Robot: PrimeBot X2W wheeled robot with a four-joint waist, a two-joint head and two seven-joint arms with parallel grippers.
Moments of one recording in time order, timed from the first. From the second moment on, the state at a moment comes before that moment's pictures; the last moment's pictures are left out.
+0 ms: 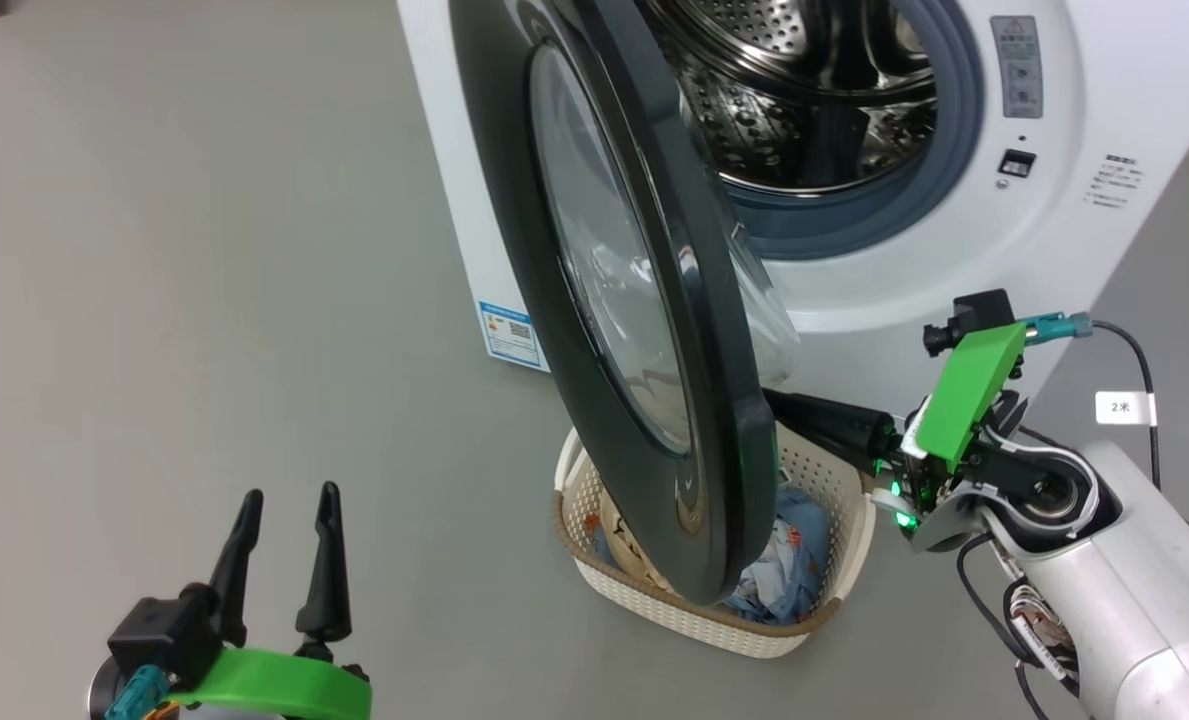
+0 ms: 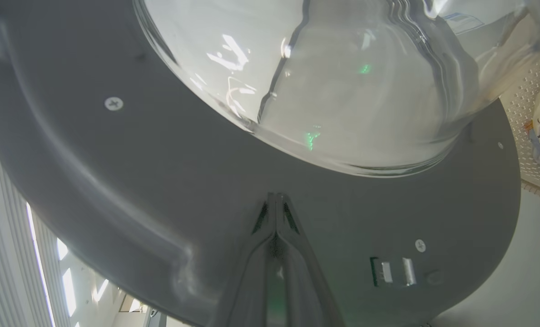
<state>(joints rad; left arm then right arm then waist) -0.16 0.05 -0.06 0.33 -0.31 -0.13 -0.26 -0.59 -0.22 0.36 0.52 1.65 0.12 0.71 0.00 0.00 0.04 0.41</state>
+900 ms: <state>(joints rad) -0.14 0.06 -0.08 0.34 -0.32 -0.11 -0.26 -0.52 -0.16 0.33 0.49 1.64 0.12 0.74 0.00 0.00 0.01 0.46</state>
